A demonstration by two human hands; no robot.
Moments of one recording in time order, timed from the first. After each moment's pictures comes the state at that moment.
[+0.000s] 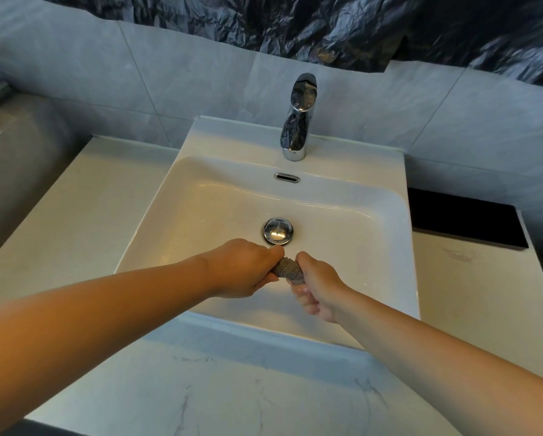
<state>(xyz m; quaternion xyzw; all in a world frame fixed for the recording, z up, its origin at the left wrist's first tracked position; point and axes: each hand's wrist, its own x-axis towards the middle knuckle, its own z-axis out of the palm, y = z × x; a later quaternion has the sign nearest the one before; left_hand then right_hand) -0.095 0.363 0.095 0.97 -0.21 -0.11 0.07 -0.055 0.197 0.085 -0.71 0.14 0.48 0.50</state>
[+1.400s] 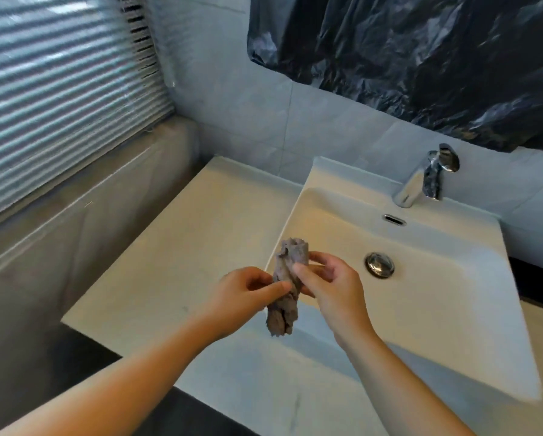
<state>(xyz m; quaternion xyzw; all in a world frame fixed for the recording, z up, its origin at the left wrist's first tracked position) -0.296 0.506 0.146 0.77 0.24 -0.03 0.58 -0.204 0.366 0.151 -0.72 -0.12 0.22 0.65</state>
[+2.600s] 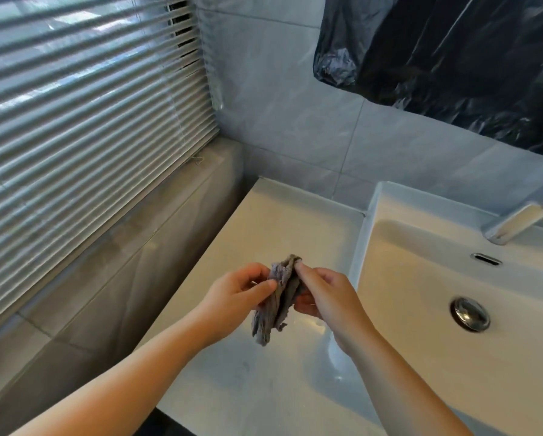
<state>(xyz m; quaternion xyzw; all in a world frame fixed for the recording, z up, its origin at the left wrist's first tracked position) -0.287 0.668 0.146 0.78 0.24 -0.02 0.58 -0.186 0.533 0.139 -0.73 -0.10 0.34 0.58</state>
